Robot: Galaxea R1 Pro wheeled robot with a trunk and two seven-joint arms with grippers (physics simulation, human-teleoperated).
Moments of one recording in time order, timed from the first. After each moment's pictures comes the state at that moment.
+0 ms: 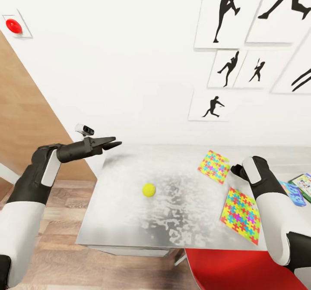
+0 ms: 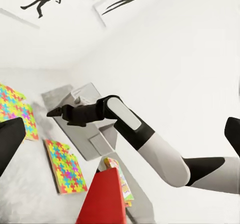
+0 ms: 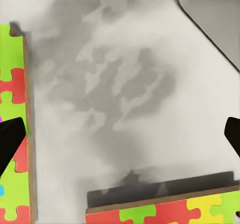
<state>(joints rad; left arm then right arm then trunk) -0.92 0.24 0.04 -1.16 0.50 1.04 -1.32 -1.01 -0.17 -0.23 -0.73 -0.51 0.76 -0.63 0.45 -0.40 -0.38</state>
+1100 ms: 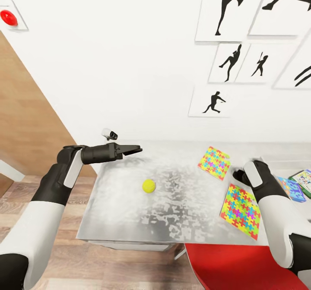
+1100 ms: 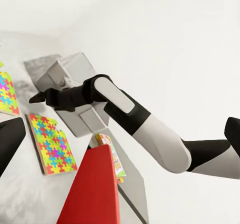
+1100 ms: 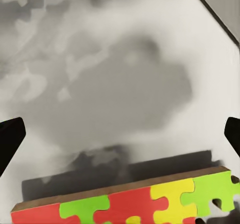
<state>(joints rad) -0.92 0.12 -0.07 -1.18 0.45 1.04 -1.27 -0.99 -0.19 -0.23 -0.68 -0.51 0.75 -0.63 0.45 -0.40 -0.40</state>
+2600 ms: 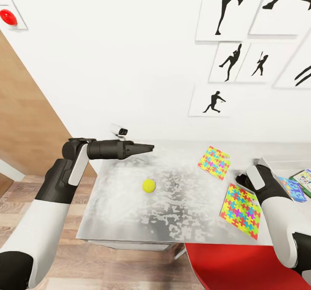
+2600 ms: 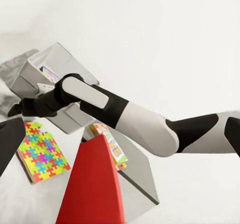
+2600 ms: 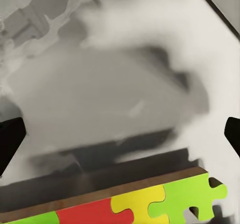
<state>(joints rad) -0.94 0.09 -0.16 -1.34 0.43 1.04 -1.27 -1.00 -0.22 -0.23 -0.60 -0.52 0.71 -0.63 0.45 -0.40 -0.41</state>
